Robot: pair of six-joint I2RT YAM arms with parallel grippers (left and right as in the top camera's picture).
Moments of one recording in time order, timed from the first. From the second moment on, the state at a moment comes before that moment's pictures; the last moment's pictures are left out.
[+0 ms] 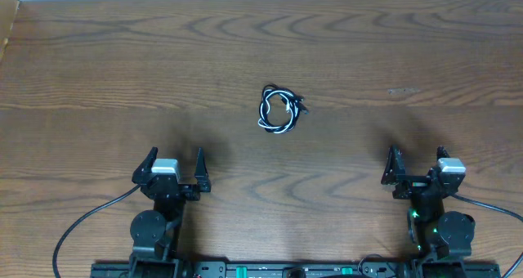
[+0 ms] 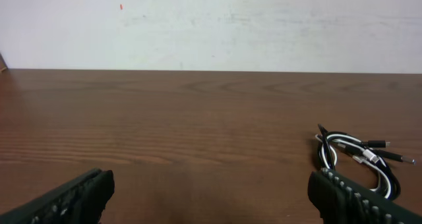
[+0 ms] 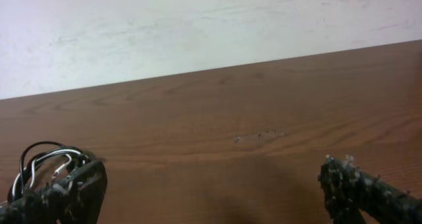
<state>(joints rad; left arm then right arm) -0.09 0.01 0.02 -0.11 -0.03 -0.04 0.04 0.01 0.01 -0.07 0.02 0.18</state>
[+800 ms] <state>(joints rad) -0.09 0.04 0.07 -0.13 0.00 -0.15 0.04 0.01 0.02 -0.08 -0.15 0.25</state>
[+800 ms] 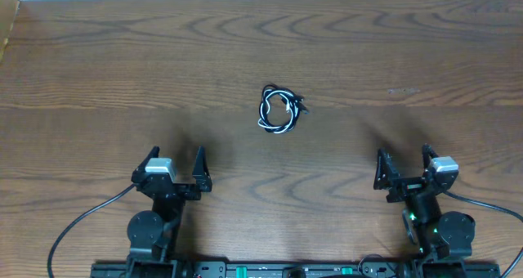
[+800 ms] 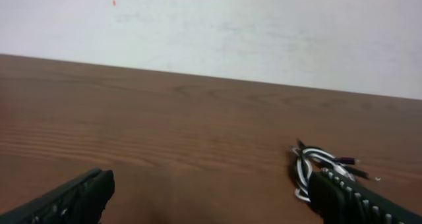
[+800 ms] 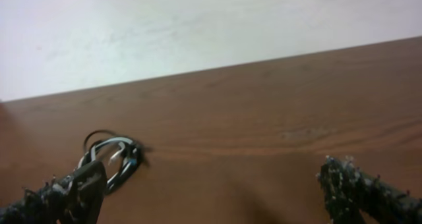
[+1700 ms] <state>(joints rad) -0.09 1.24 1.35 -1.09 0.26 -0.16 0.04 0.84 1.02 -0.80 -0.33 0.21</state>
